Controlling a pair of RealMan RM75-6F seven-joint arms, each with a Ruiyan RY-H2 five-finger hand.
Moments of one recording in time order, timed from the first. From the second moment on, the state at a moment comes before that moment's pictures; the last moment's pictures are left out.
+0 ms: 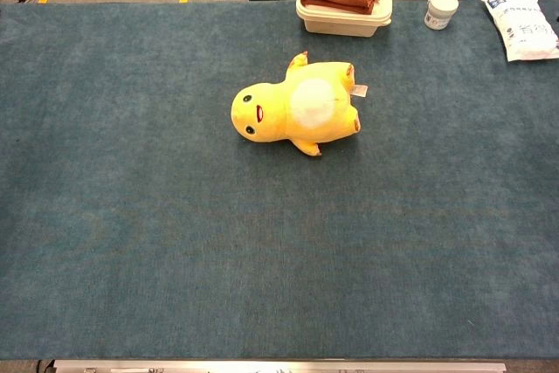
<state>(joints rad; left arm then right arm) -0.22 -1.05 -0.10 -1.80 1.40 1.40 0.07 0.23 -1.04 0.09 -1.76 -1.47 1.29 0.15</state>
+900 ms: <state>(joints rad) -0.17 -1.00 -0.08 -1.82 1.42 1.44 0.03 0.74 -1.43 0.21 -1.44 -1.17 0.68 0.14</state>
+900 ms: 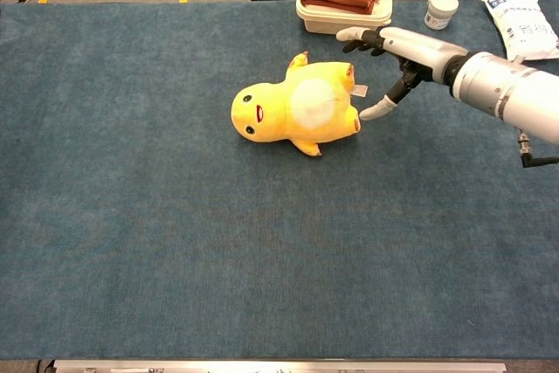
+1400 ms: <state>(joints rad) -0.16 -0.98 -0.08 -1.82 1.42 1.44 0.00 0.82 -1.68 0.22 -1.20 -1.15 0.69 0.12</state>
